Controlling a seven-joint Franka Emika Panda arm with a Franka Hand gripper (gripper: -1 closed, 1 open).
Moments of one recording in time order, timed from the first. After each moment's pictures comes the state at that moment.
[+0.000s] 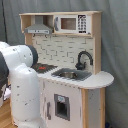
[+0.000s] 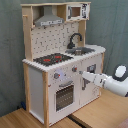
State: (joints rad) arm -1.25 0.04 2.62 -2.44 -1.89 1.69 0.50
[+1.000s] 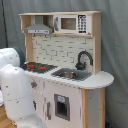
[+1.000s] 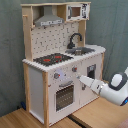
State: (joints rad) arm -1.24 -0.15 2.62 -2.34 -1.83 1.69 0.75
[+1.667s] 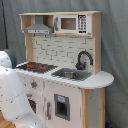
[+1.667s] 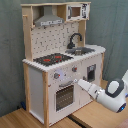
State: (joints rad) arm -1.24 -0.28 2.62 -2.26 -1.76 1.69 0.91
